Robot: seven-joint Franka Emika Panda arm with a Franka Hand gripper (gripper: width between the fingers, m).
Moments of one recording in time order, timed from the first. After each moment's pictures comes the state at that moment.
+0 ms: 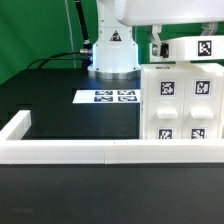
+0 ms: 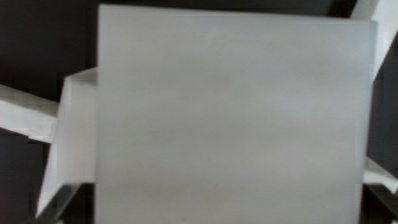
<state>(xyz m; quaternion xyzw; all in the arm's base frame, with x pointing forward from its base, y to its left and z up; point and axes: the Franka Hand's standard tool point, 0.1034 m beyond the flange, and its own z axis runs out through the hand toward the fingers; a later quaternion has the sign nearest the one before) 0.608 0.061 0.151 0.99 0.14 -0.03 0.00</state>
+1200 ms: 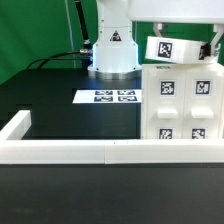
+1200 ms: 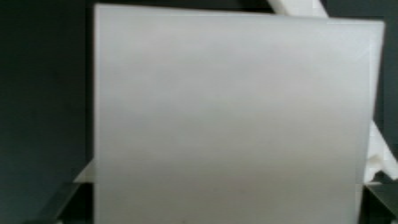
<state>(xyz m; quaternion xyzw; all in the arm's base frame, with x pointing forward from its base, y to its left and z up) 0.611 0.076 0.151 0.94 -0.34 -0.02 -0.01</state>
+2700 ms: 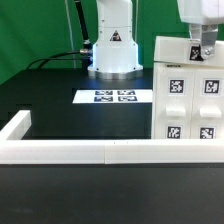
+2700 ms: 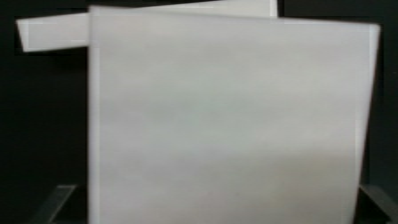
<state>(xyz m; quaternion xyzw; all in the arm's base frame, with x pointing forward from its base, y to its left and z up) 0.616 0.093 0.151 0.65 -0.76 -0.01 -0.06</state>
